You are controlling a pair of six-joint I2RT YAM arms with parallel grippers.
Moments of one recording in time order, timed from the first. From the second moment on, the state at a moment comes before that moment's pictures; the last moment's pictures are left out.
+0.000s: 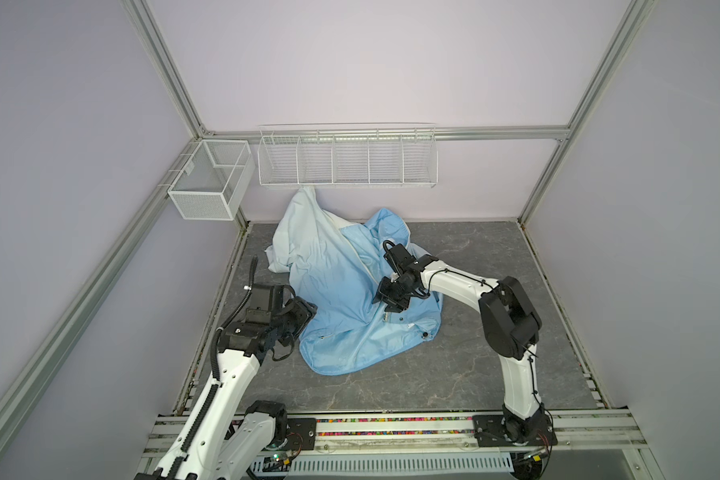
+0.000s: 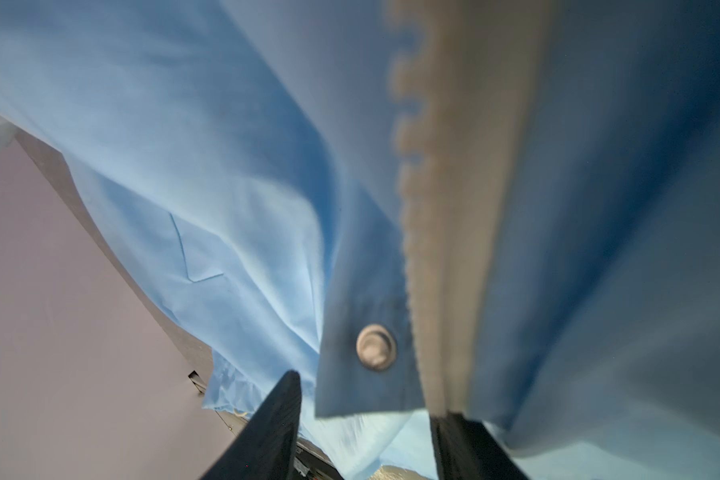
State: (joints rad) left arm -0.20 0.89 0.80 -0.78 0.26 -1.01; right arm 0.67 2.09 1.60 -0.70 -0.38 1.06
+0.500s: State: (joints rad) left arm -0.15 0.95 0.88 -0.83 0.38 -0.88; right arm 0.69 2.16 1.73 -0.72 -0.30 1.17
